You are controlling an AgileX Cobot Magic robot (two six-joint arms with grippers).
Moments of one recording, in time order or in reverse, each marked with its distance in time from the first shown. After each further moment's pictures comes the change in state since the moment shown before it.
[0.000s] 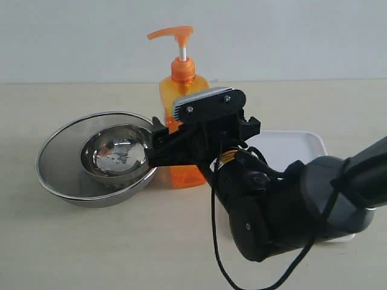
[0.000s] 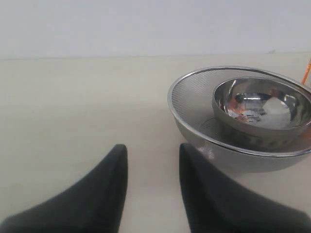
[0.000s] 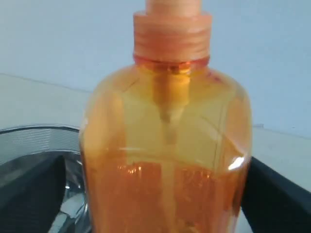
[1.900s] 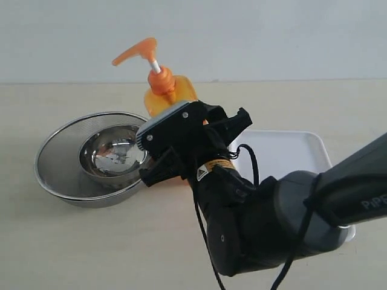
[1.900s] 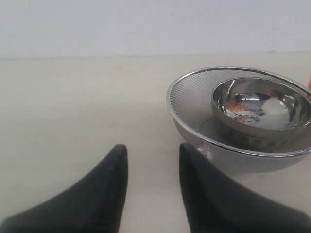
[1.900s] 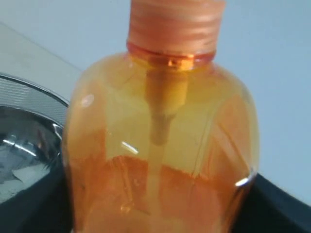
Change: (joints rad) left arm 0.000 0.000 0.000 0.000 0.000 0.000; right arm 0.089 0.042 -0.052 0.187 -0.044 -0.475
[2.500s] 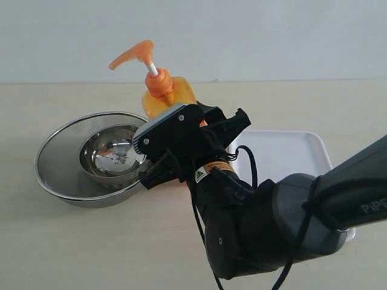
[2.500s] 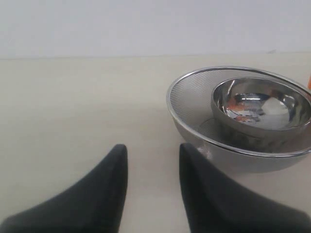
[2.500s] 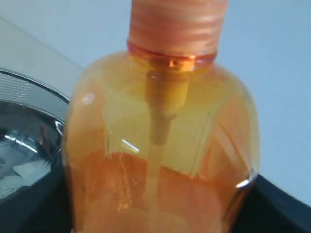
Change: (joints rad) left arm 0.000 0.000 0.000 0.000 0.000 0.000; right arm 0.011 0.000 0.000 0.029 -0.004 -0.044
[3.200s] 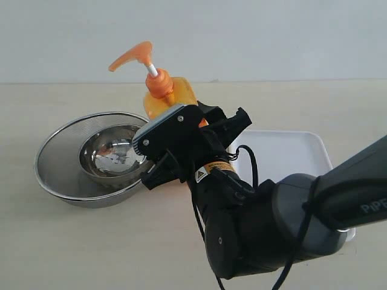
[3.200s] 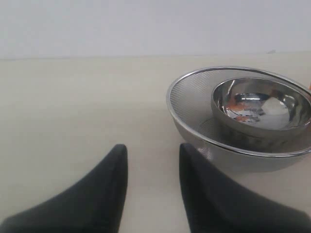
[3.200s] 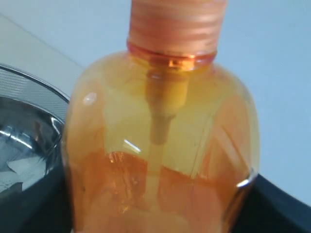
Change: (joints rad) left arm 0.000 0.000 0.000 0.000 0.000 0.002; right arm 0.000 0.000 0.000 0.004 0.000 -0.023
